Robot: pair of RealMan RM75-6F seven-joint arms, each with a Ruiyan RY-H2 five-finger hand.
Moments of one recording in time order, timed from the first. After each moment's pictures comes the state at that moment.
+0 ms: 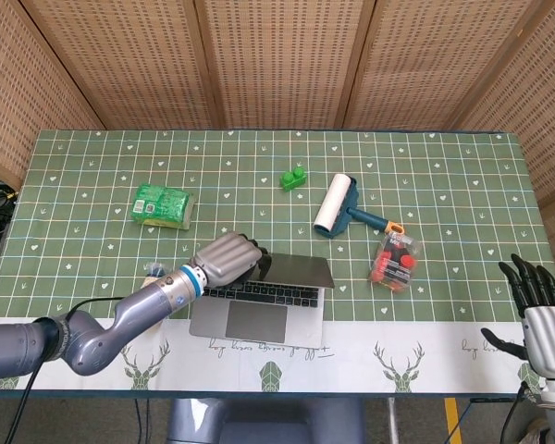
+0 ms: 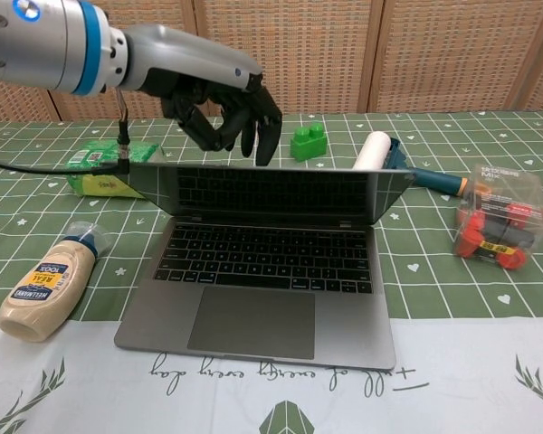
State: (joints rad) left arm -1.23 -1.15 -0.09 -1.88 0.88 0.63 0.25; right arm 0.06 -1.11 0.07 -1.56 -1.58 1.57 0.14
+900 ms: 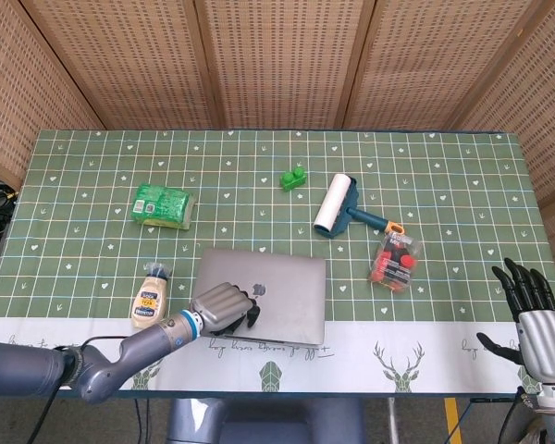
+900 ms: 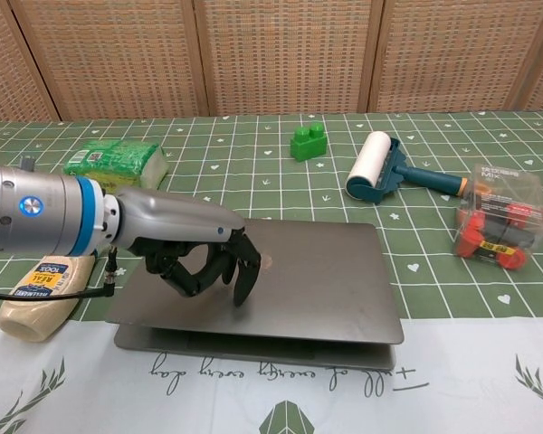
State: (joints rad) left arm -1.11 -1.38 0.06 -1.79 0.98 0.67 0.30; right arm 0.05 -1.11 0.05 -1.58 -1.60 1.58 0.12
